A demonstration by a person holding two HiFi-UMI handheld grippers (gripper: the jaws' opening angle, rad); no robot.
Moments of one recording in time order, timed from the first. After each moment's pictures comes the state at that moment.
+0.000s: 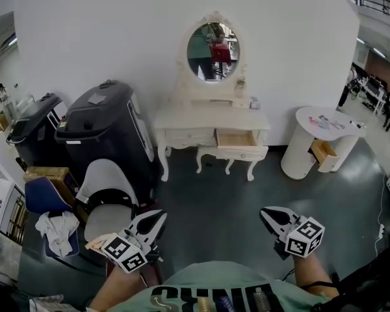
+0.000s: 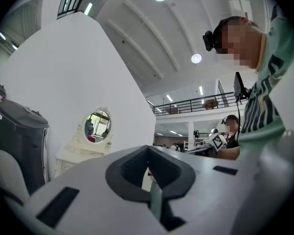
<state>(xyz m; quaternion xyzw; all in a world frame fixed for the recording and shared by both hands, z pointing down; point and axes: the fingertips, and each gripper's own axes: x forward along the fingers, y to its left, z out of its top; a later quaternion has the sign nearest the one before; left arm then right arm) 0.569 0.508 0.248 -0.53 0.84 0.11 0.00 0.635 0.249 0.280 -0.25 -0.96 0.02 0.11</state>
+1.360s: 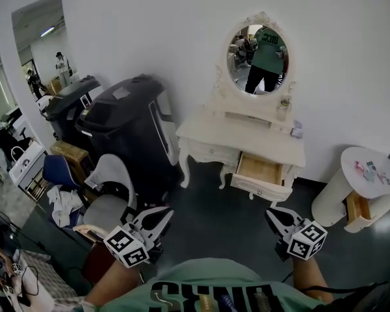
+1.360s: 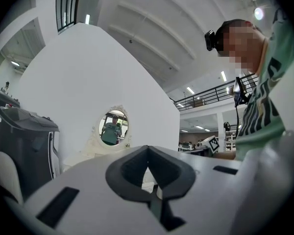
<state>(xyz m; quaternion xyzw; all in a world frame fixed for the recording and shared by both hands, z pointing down) 0.420 0.299 0.239 -0.40 0.91 0.09 -0.01 0.389 0.037 0.289 -0.40 -0.91 0.06 0.09</state>
